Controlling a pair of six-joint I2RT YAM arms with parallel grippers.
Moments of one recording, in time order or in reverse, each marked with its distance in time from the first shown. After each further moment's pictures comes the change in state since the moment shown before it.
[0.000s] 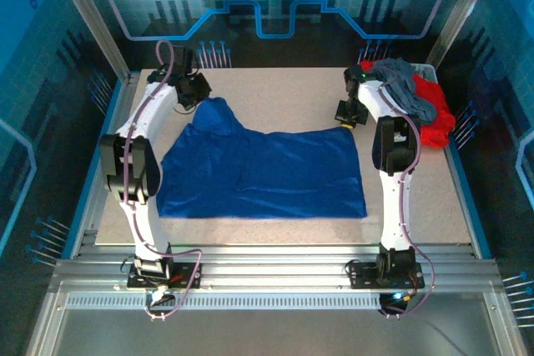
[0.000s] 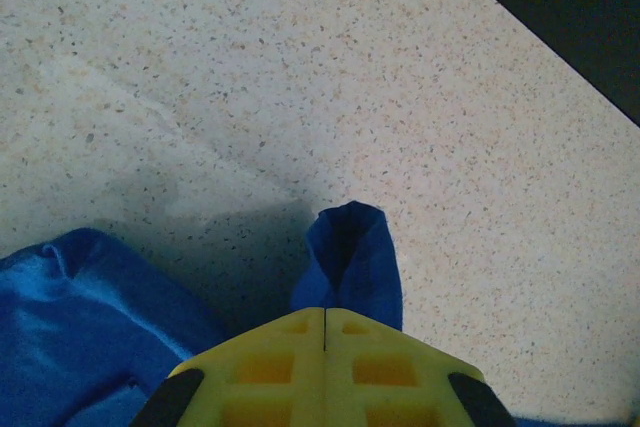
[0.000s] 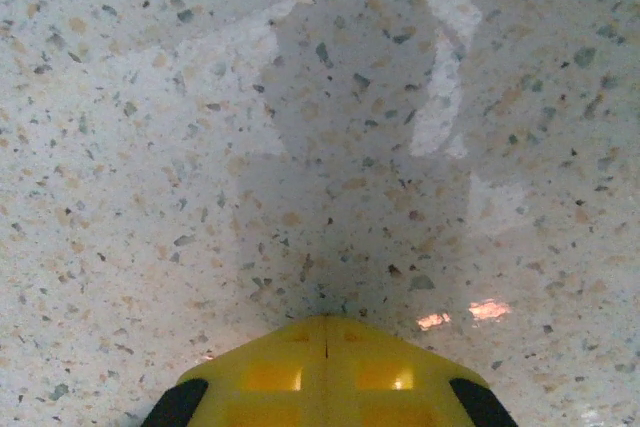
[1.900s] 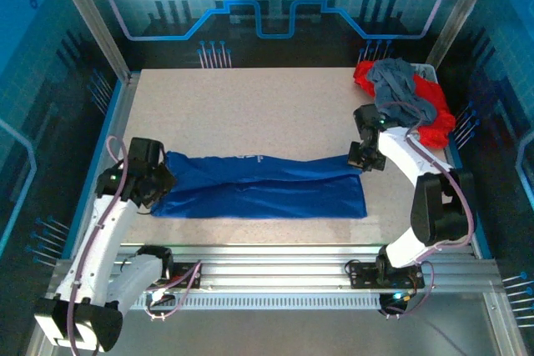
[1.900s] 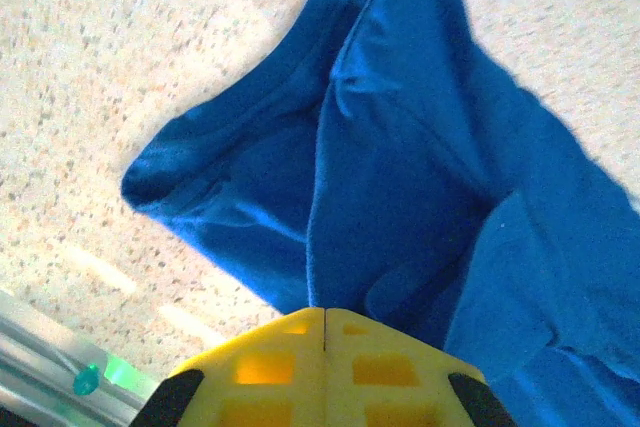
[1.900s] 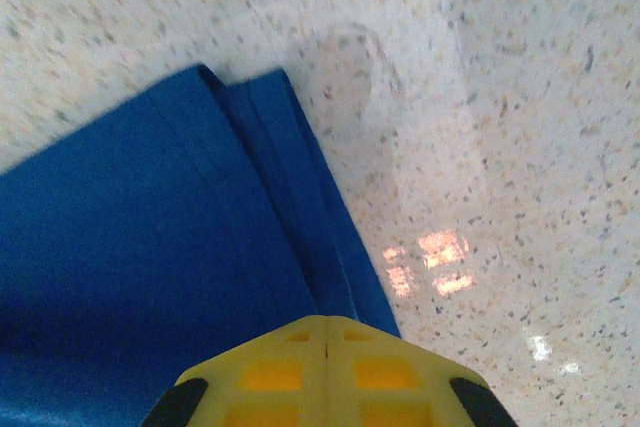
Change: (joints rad) left arm 0.000 -1.065 -0.890 -0.402 -0.194 -0.152; right arm 0.084 -0.843 -0.995 0.147 0.067 0.052
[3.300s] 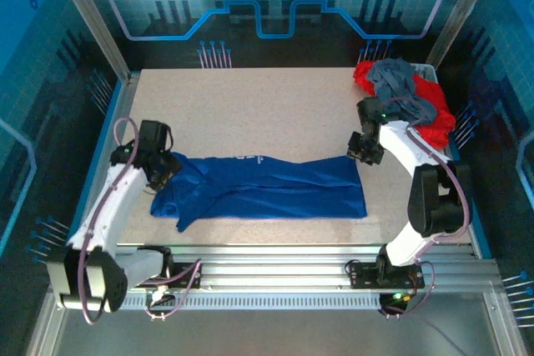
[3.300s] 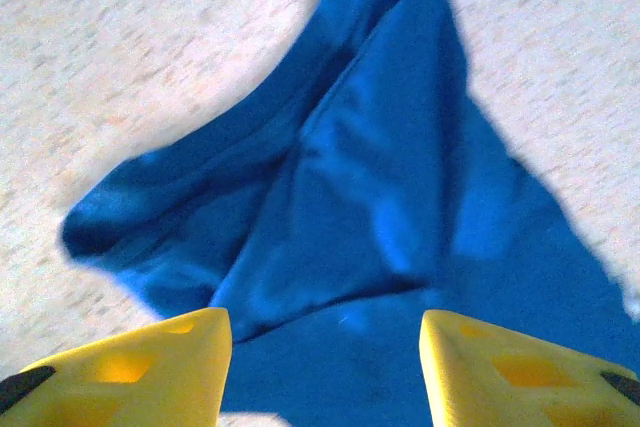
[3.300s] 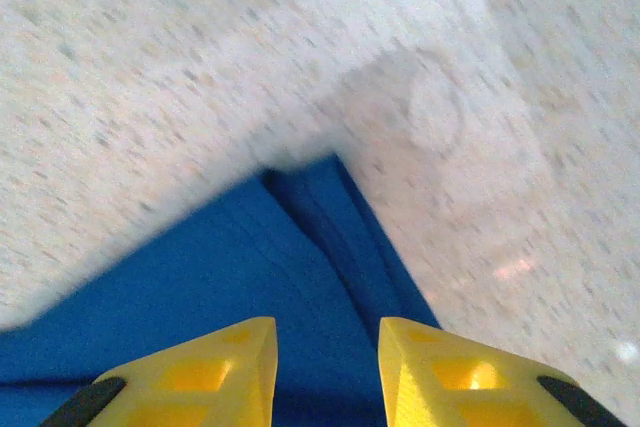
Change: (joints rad) left arm 0.055 0.295 0.095 0.159 0.010 -0.069; right arm -0.043 0.089 0.101 0.077 -0.089 0.095
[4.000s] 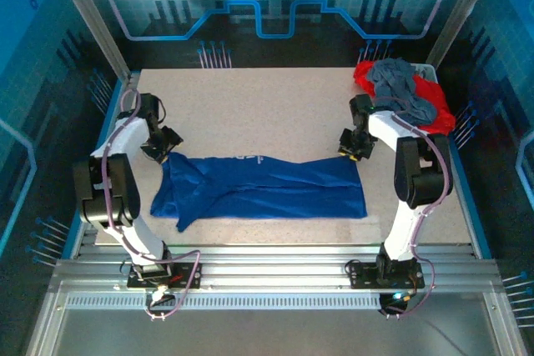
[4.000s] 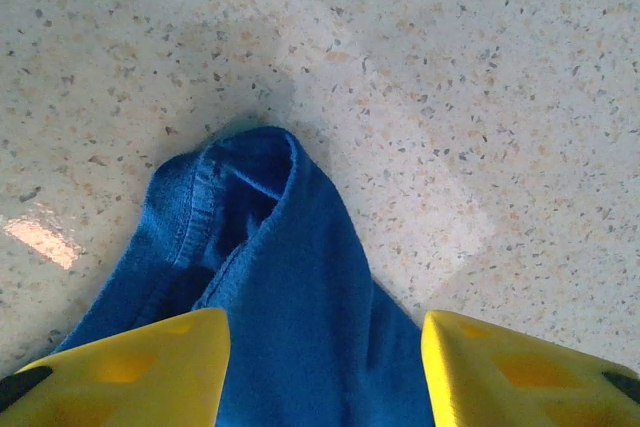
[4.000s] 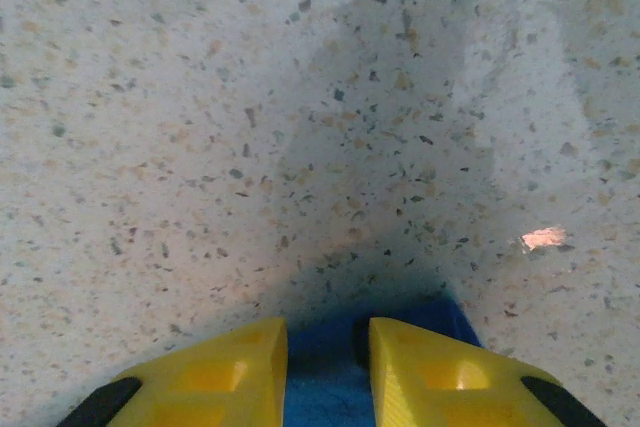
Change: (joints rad) left arm 0.176 0.527 0.242 0.184 0.190 0.184; right arm -0.011 0.245 0.109 0.051 -0.085 -0.011
